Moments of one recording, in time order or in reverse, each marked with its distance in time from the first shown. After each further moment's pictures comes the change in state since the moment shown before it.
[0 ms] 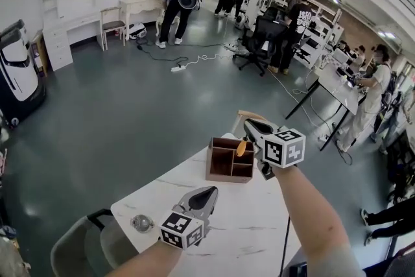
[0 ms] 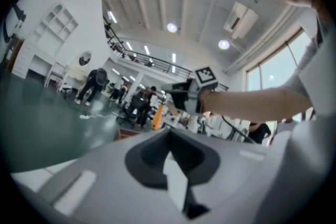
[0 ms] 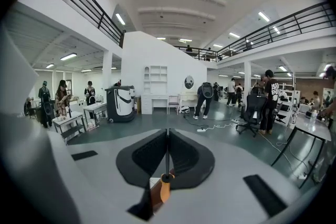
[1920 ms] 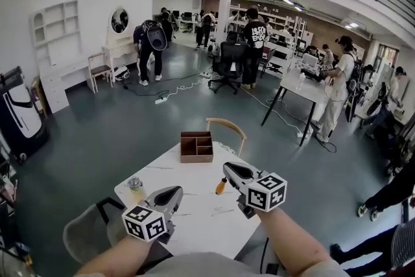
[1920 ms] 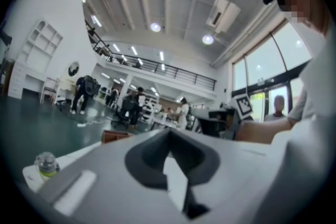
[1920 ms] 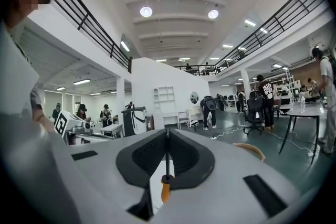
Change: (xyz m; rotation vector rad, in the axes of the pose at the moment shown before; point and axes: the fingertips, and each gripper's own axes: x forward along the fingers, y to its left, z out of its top) left arm -0.168 -0.206 0.039 0.122 0.038 -0.053; right arm -0.348 0.169 -0.050 0.109 -0.217 0.081
